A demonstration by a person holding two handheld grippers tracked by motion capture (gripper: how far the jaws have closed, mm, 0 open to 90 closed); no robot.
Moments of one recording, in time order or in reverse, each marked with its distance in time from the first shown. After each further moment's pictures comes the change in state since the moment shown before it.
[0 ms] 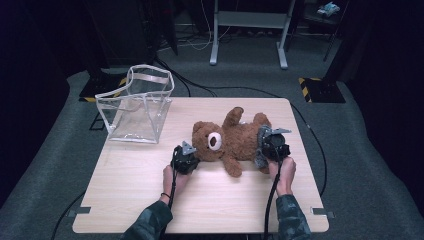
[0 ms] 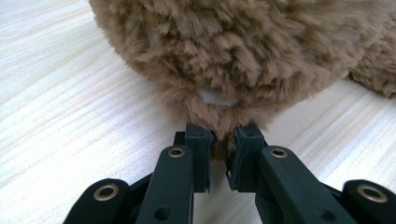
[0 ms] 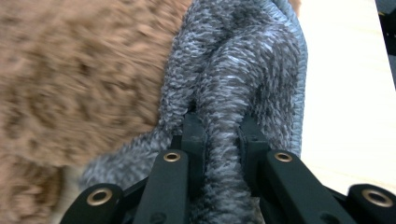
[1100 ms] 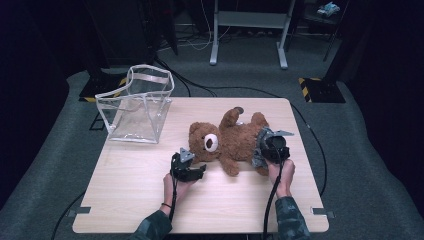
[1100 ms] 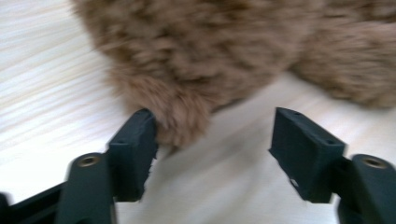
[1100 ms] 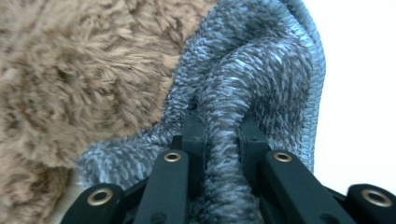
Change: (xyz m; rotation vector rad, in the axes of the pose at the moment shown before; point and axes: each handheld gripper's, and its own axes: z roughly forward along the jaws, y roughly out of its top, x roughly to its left) left arm -0.031 -0.010 -0.022 -0.055 0.013 -0.078; right arm -0.002 -0.006 -0.002 -0.038 0.082 0.050
